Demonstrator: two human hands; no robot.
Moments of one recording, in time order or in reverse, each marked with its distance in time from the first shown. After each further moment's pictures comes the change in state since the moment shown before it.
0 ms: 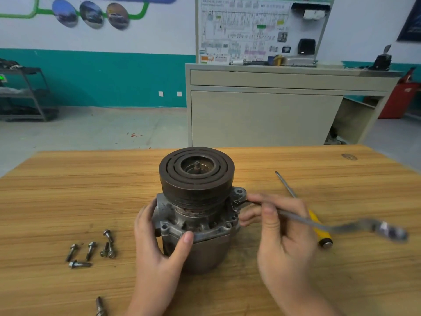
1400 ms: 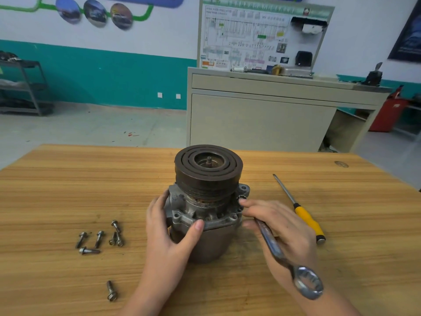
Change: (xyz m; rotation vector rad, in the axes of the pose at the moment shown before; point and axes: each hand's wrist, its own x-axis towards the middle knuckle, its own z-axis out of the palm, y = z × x) left_hand -0.002 0.006 -0.009 -0.077 -0.069 -0.043; right_hand 0.004 -0.018 -0.018 -0.359 -0.286 -0.230
